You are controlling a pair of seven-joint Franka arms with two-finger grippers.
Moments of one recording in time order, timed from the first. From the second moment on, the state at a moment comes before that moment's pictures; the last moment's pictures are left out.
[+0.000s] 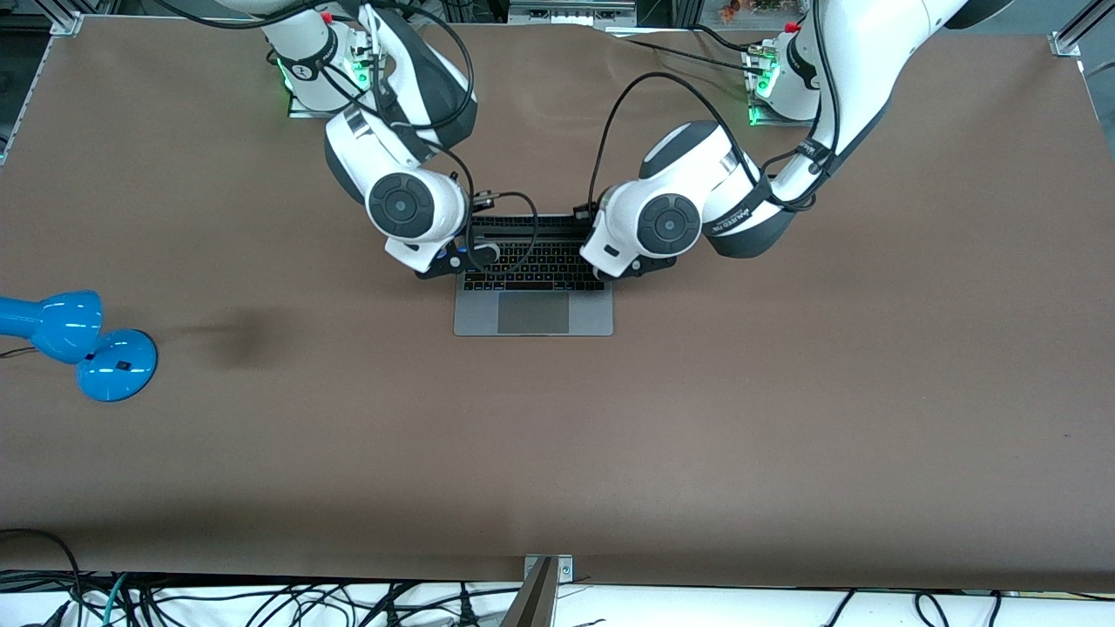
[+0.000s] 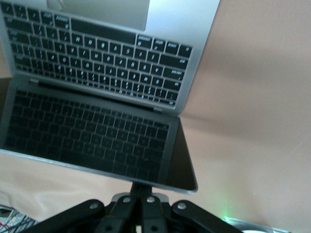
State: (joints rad) left arm 0.02 0.65 -0.81 -1.61 -0.04 1.79 -1.02; right arm 0.33 0.43 0.30 -1.68 0.15 1.71 0.36
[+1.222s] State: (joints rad) left arm 0.01 0.89 -0.78 -1.52 0.16 1.96 -1.02; right arm 0.33 0.67 0.24 -1.48 0.01 1.83 0.36
